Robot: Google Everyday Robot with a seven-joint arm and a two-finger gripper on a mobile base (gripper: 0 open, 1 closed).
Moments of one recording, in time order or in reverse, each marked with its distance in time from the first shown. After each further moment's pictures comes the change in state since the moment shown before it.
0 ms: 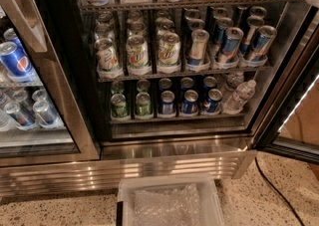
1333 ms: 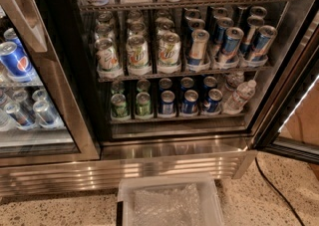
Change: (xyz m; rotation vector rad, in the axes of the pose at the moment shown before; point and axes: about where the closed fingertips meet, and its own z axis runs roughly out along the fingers) arm -0.022 -0.011 0.019 0.041 -0.070 0.058
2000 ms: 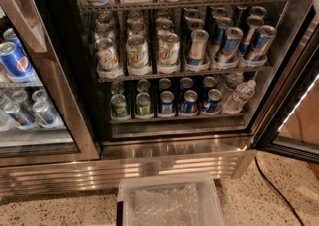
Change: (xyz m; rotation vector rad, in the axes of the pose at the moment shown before) arm -0.011 0.032 0.023 -0.040 -0.027 0.025
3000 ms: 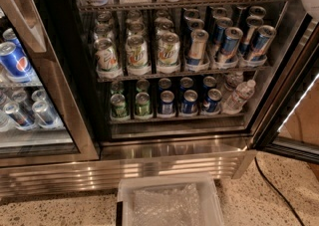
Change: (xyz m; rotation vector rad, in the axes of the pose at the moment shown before) arm 0.011 -0.001 0.026 0.024 0.032 0.002
